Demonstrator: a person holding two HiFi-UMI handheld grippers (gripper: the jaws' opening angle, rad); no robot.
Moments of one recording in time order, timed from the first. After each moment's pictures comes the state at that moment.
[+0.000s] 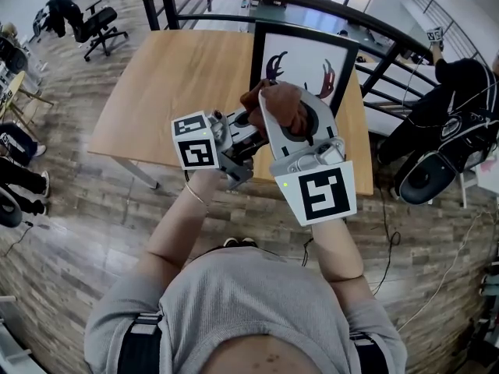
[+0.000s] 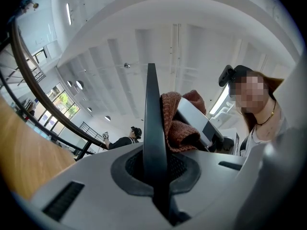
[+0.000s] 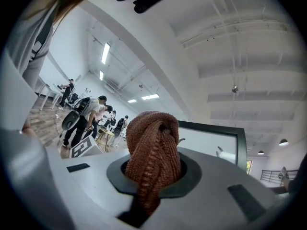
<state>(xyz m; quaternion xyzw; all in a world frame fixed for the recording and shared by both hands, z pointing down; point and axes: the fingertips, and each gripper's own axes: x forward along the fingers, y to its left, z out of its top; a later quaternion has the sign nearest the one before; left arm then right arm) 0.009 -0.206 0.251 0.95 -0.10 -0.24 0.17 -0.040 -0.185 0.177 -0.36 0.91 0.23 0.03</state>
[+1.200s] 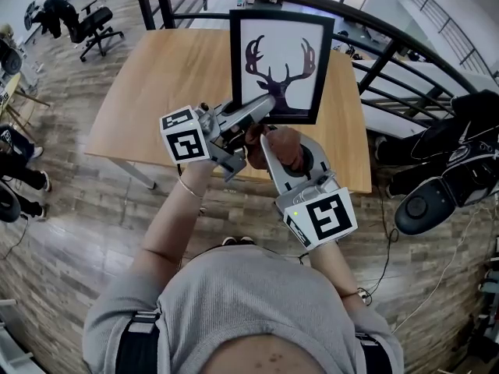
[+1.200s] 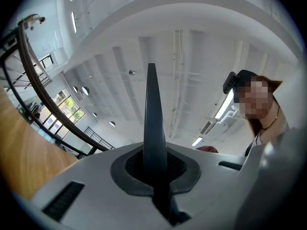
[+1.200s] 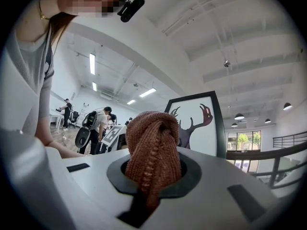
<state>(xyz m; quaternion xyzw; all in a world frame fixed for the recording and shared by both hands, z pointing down) 0.008 -0.214 0.255 0.94 -0.14 -0.27 0.18 0.007 -0.147 0.272 -0.33 0.94 0.10 0.00</state>
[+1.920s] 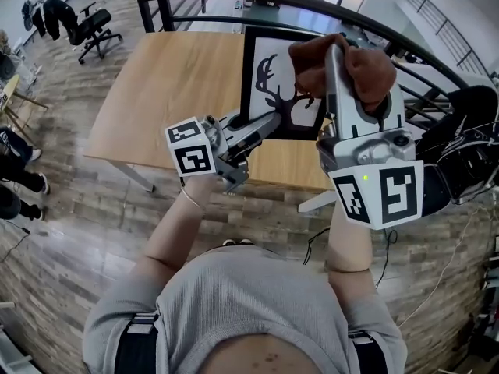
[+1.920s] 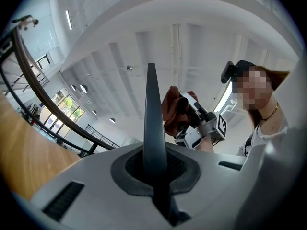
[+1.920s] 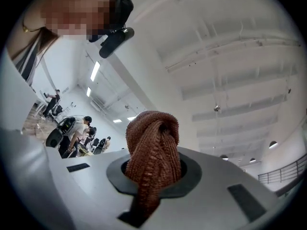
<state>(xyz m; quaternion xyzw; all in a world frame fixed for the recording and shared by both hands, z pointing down) 0.007 -0.210 0.254 0.95 -0.13 -0.24 0.17 0.041 -0.184 0.075 -0.40 0.87 0.24 0.15</state>
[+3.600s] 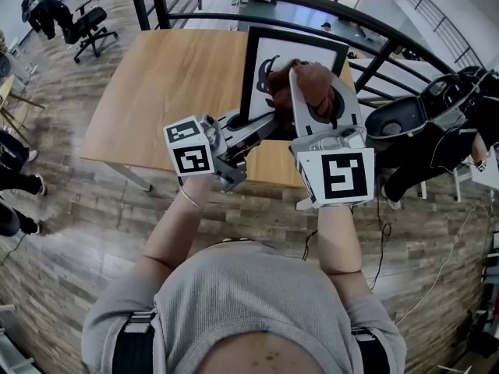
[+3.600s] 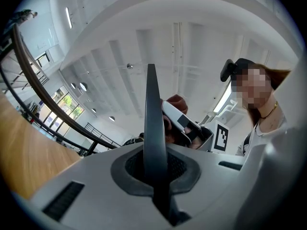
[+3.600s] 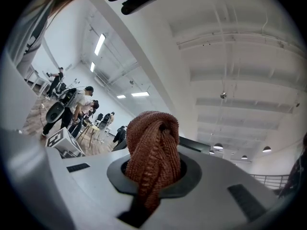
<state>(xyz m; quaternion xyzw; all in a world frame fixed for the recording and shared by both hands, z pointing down) 0.007 -0.214 0.262 0.95 -0.13 -0.23 0.17 0.009 -0.229 0.165 -0.43 0.87 0.25 0.00</state>
